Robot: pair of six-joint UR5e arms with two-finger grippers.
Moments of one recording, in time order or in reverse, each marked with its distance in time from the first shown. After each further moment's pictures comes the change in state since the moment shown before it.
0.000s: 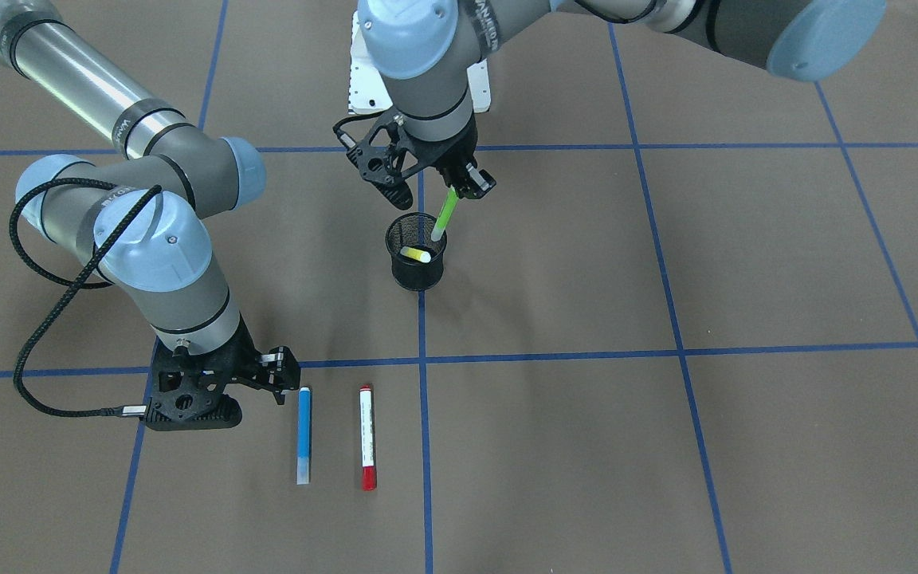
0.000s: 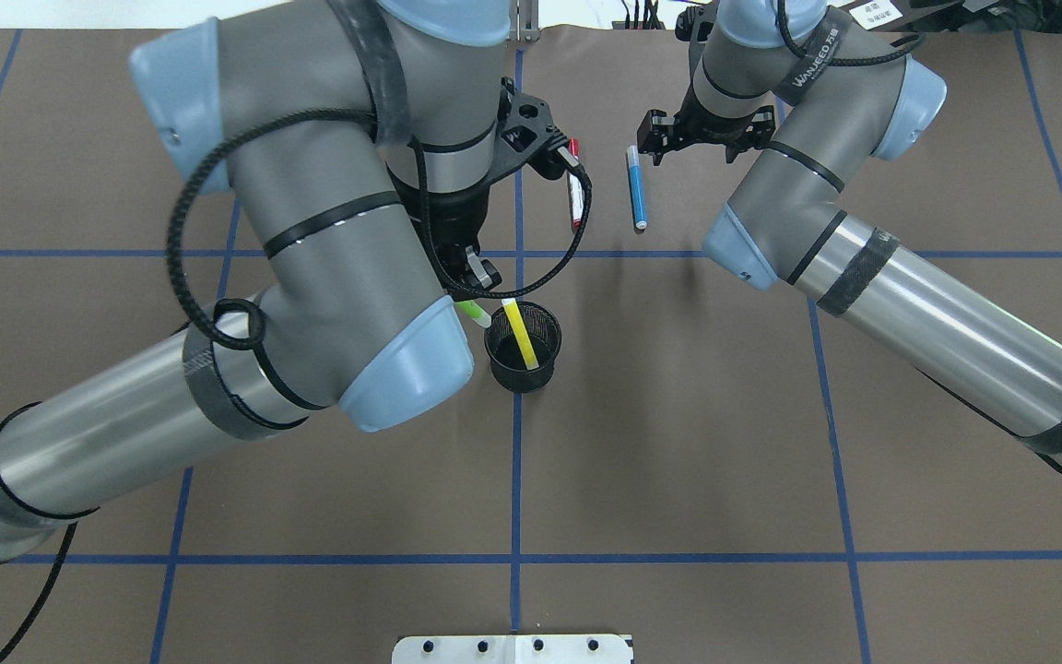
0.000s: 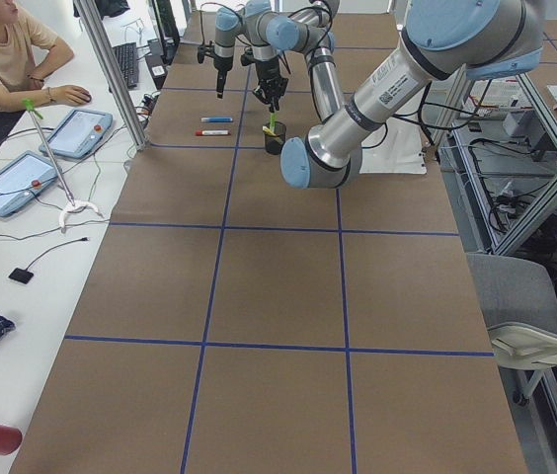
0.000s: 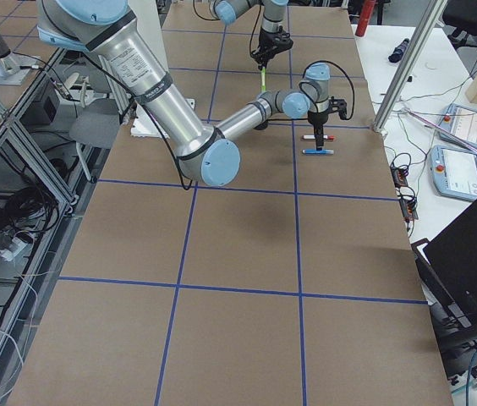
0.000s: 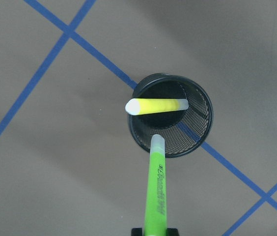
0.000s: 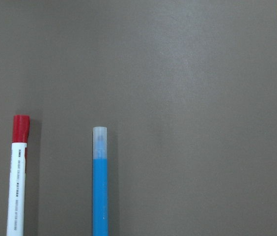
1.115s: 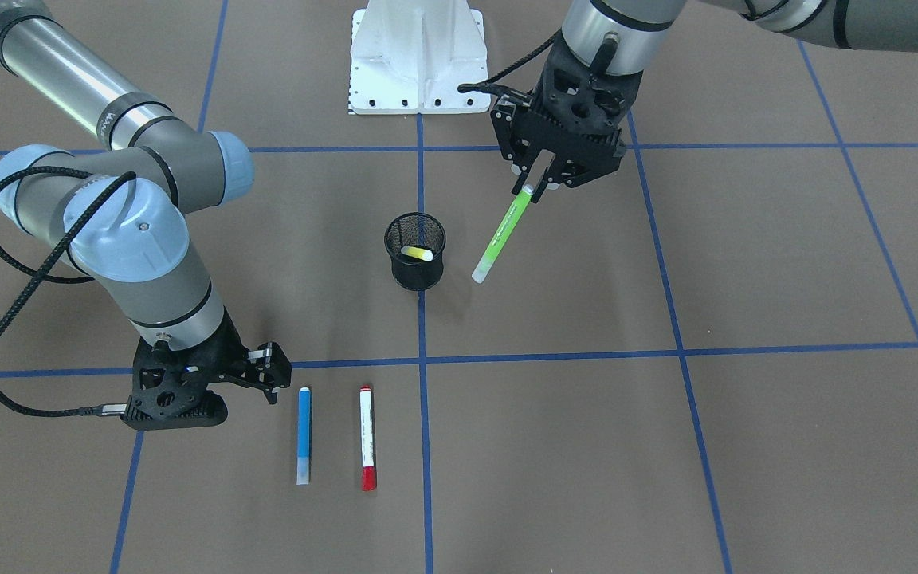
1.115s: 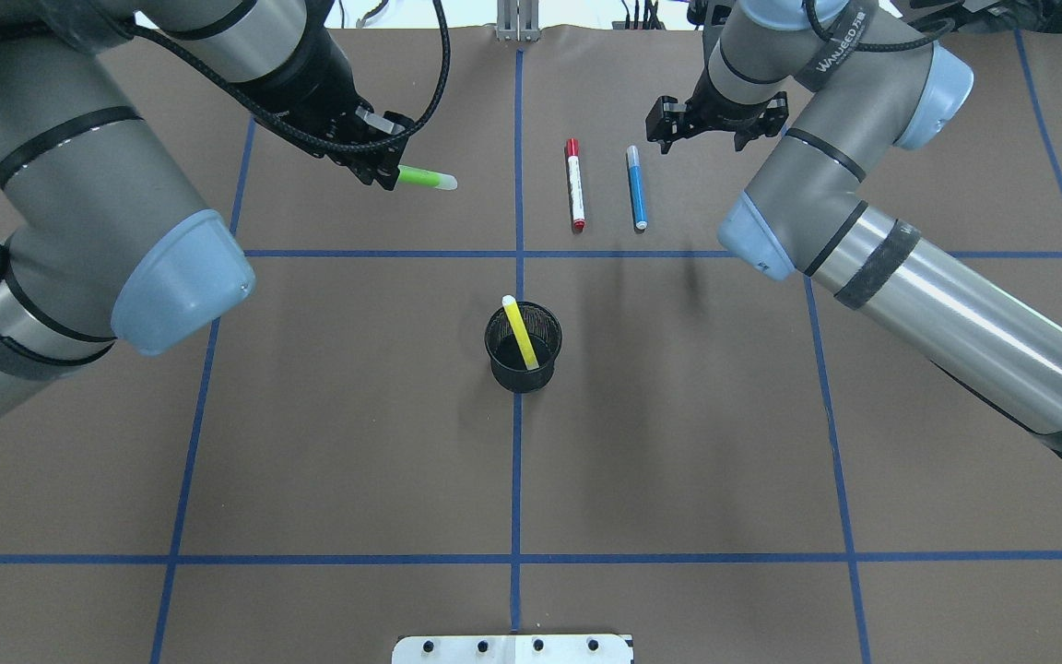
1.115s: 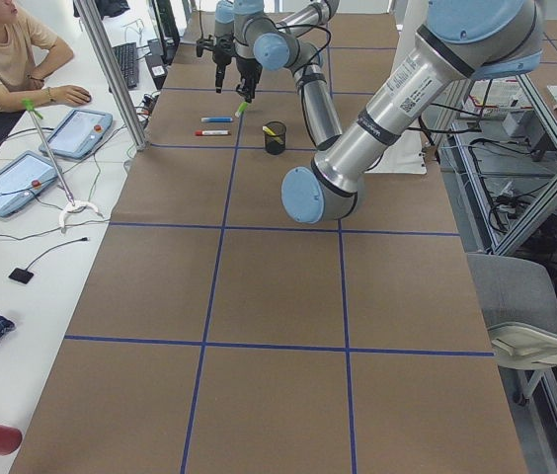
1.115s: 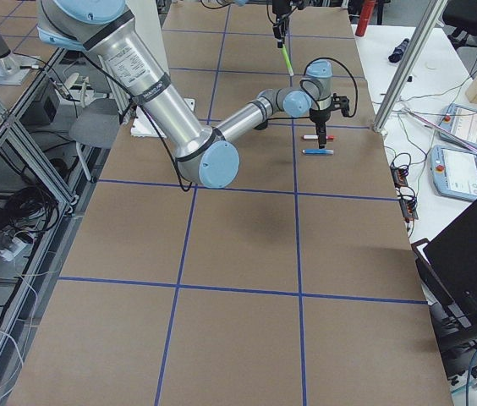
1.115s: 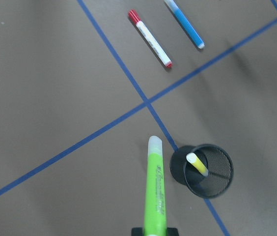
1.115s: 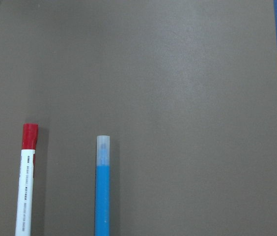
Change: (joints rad) left arm -0.161 0.219 -0.158 -0.448 -0.069 -0.699; right arm 0.024 -0.023 0.049 -0.001 0.018 -0.023
